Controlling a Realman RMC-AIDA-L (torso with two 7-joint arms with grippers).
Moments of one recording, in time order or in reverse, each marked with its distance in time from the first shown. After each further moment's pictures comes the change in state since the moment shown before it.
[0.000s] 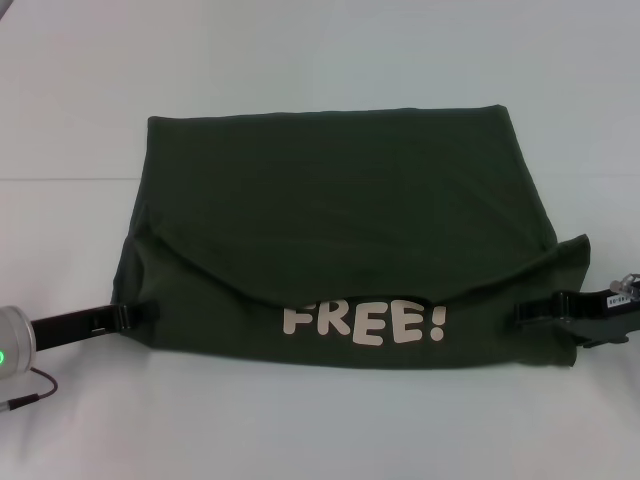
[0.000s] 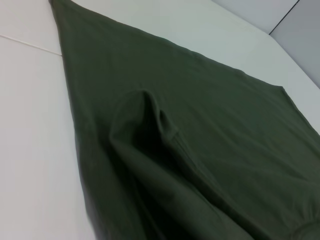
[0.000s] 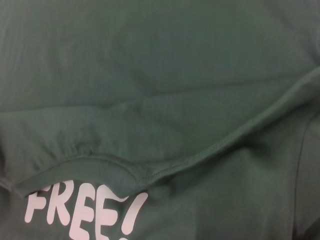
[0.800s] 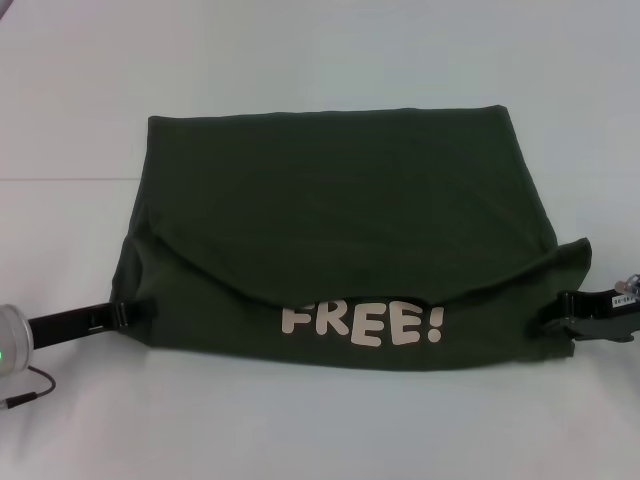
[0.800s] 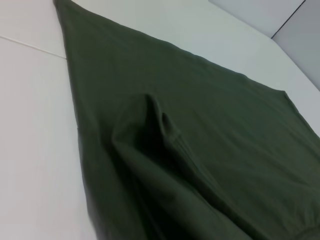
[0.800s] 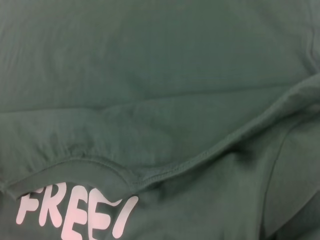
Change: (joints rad) left arm 0.000 0.002 -0.010 0.000 0.000 0.000 -0.005; right arm -0.007 0.000 0.000 -0.011 -0.004 0.005 -0.010
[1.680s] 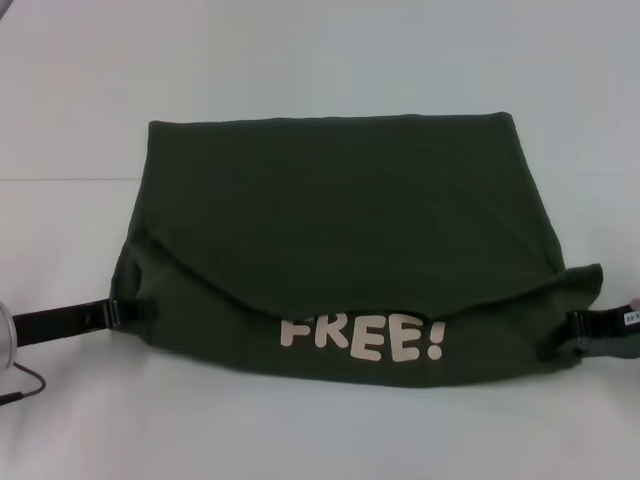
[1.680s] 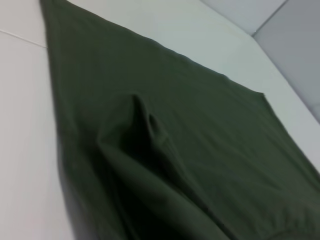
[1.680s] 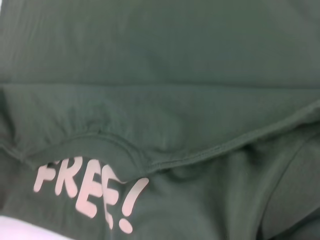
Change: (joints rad) left arm 0.003 0.036 -0.004 0.014 0.007 0.125 -0.070; right arm -0.010 -0.023 0.011 -0.002 0.007 -0.111 -0.068
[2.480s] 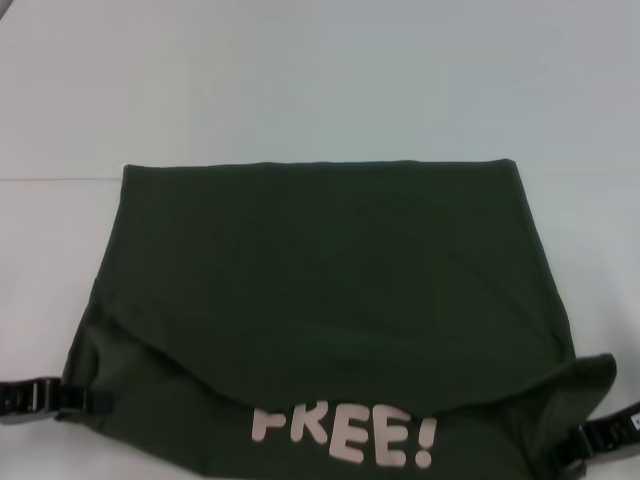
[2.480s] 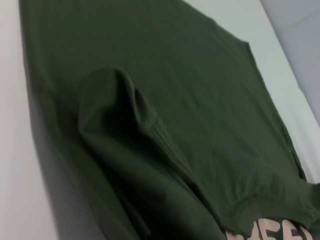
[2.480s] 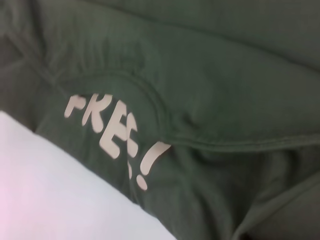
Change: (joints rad) left arm 0.068 0.065 -0.136 0.141 0.271 0.452 -0.179; right arm -0.050 0.012 -0.066 0.012 -0.010 -0.277 -0.188
